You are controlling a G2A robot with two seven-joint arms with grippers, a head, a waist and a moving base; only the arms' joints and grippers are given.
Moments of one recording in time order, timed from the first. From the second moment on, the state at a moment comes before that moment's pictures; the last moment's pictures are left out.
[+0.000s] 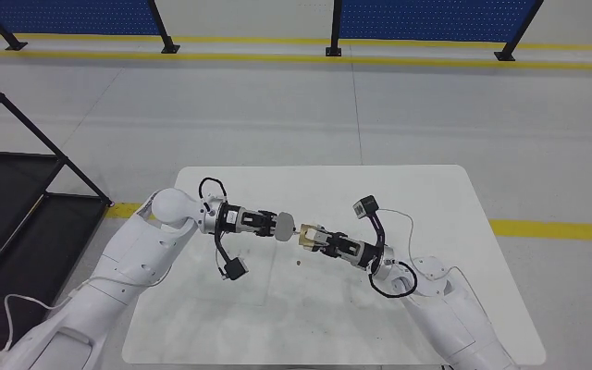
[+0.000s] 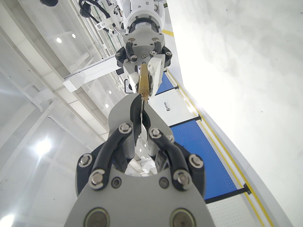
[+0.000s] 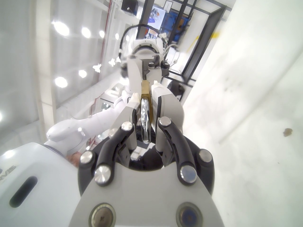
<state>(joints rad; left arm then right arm) 1.00 -0.92 -1.00 -1.39 2.58 0.32 1.27 -1.24 -1.20 0.97 -1.46 0.38 -0.44 0.80</state>
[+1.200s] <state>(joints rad) 1.02 -0.90 -1.05 -1.36 2.35 -0.05 1.20 -1.26 -1.21 0.98 -1.45 0.39 -0.45 0.80</state>
